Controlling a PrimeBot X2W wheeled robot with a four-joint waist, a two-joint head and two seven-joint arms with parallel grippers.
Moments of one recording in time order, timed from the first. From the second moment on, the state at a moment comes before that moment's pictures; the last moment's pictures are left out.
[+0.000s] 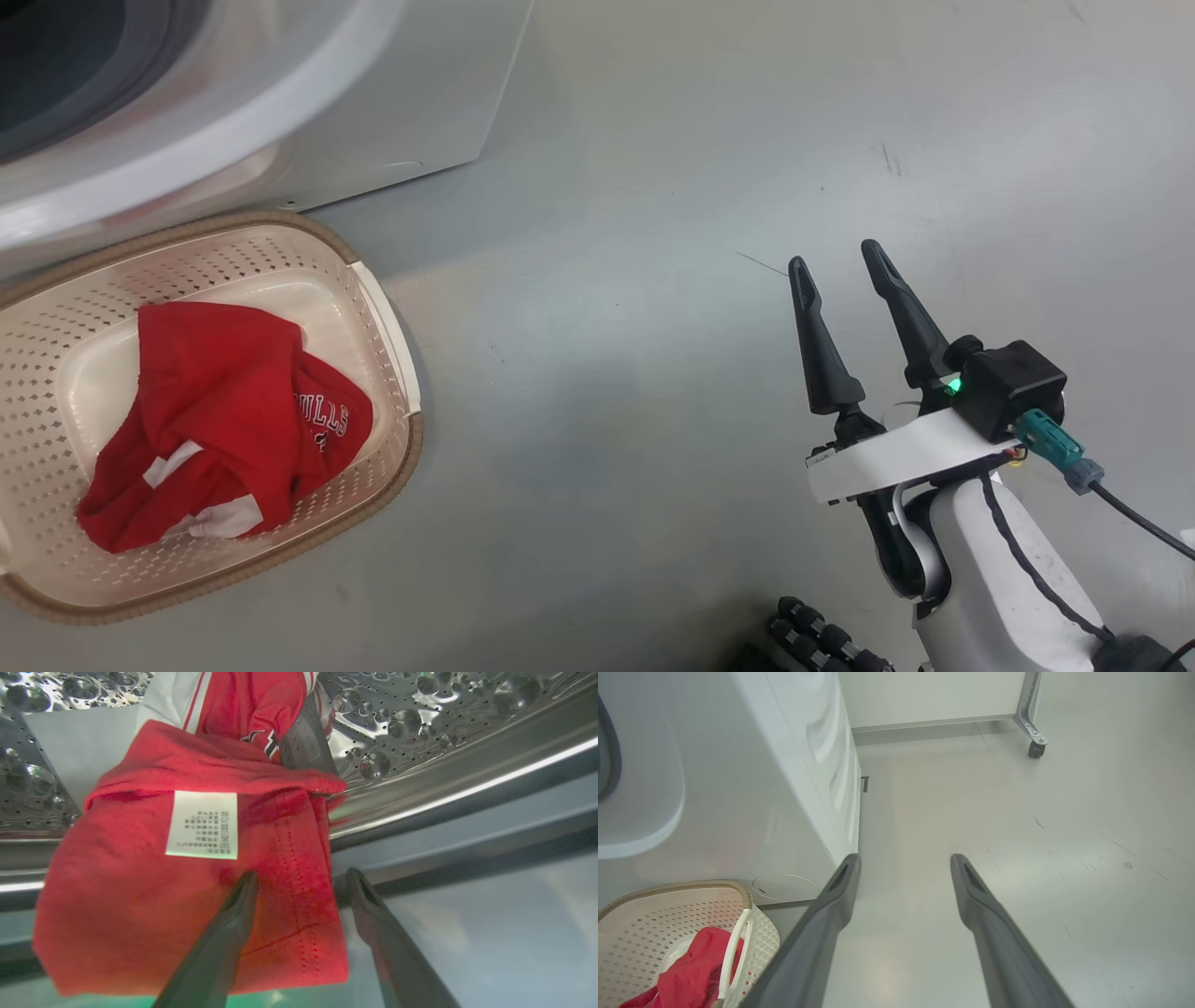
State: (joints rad) left arm -0.92 0.42 -0.05 0.48 -0.41 -0.01 0.63; right arm -0.25 -0.05 0.29 0.14 0.34 0.02 -0.25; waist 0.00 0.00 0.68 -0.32
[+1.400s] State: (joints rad) left arm -0.86 0.26 -0.07 0.31 -0.35 0.04 0.14; right arm -0.28 -0.06 0.24 0.12 0.28 0.00 -0.25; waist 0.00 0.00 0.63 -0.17
